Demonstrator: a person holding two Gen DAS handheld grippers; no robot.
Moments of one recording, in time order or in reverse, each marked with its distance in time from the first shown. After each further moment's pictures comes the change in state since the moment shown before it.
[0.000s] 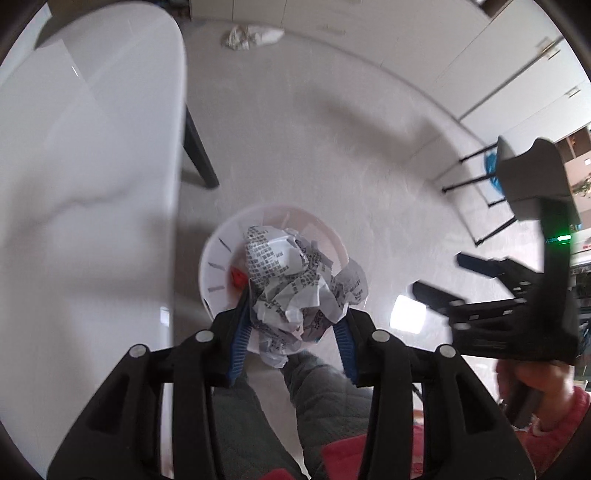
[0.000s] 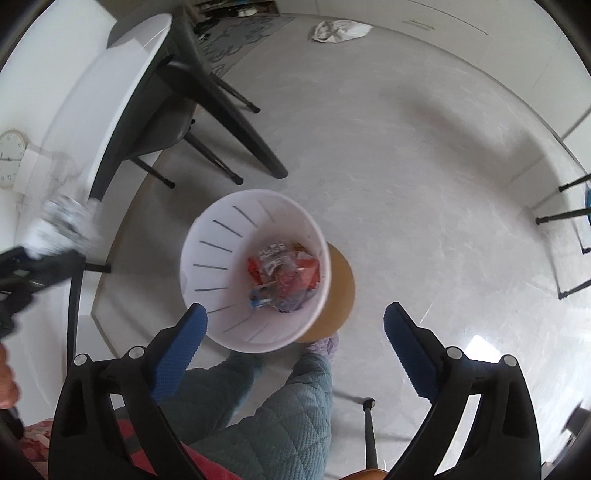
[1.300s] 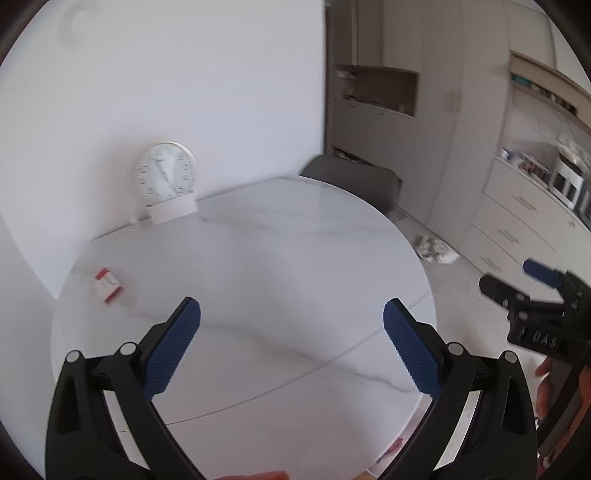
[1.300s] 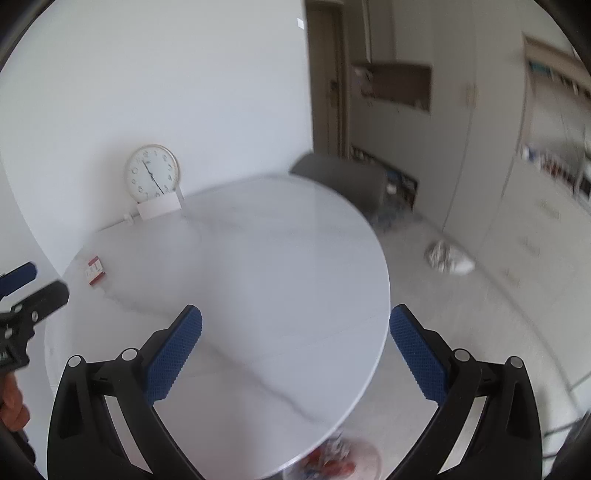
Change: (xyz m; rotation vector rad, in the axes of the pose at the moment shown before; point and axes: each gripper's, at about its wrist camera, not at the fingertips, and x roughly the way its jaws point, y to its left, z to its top) left arm -0.381 0.147 -0.105 -0.565 -0.759 0.540; right arm -0.270 0.349 0.114 -0.636 -0.613 0.142
